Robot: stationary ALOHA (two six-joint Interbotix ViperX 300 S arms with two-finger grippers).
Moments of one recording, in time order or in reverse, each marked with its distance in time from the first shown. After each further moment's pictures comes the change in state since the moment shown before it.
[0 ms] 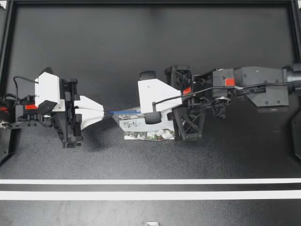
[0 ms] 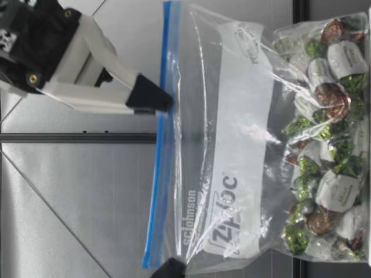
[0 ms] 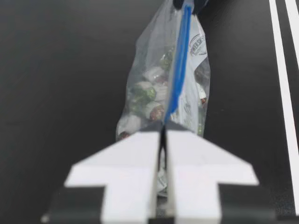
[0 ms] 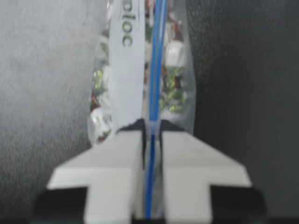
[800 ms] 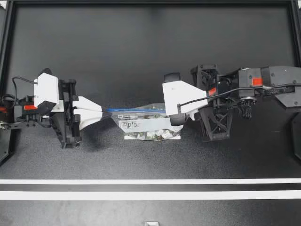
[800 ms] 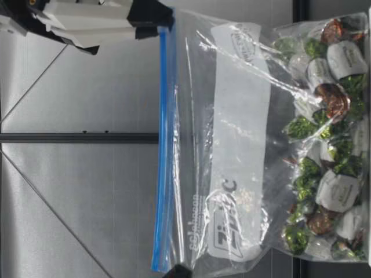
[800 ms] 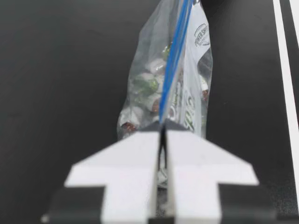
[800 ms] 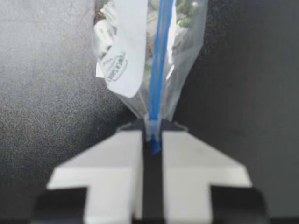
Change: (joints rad) left arm 0.000 0.000 0.014 -0.005 0.000 0.002; right arm -0.002 -0.123 0.124 -0.023 0.118 0.005
